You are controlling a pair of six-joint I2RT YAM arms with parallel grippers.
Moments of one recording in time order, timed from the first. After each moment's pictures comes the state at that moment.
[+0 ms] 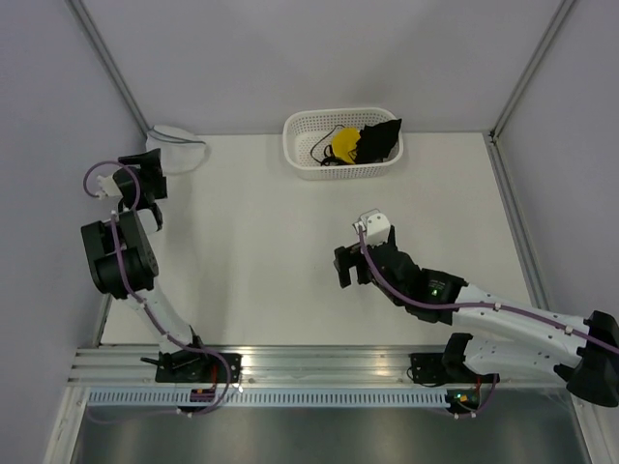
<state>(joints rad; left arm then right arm) 0.39 1.97 1.06 0.64 0.08 -1.36 1.06 1.02 0.73 -0.21 0.48 0.33</state>
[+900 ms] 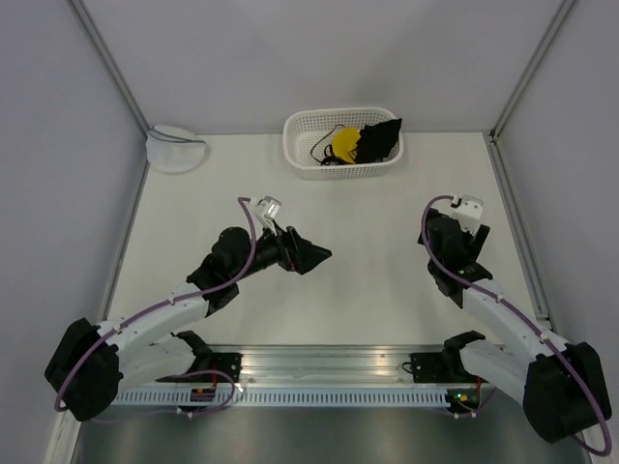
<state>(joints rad) -0.70 1.06 0.53 0.43 0.30 -0.67 0.35 0.96 0.50 -0.08 0.73 0.35</state>
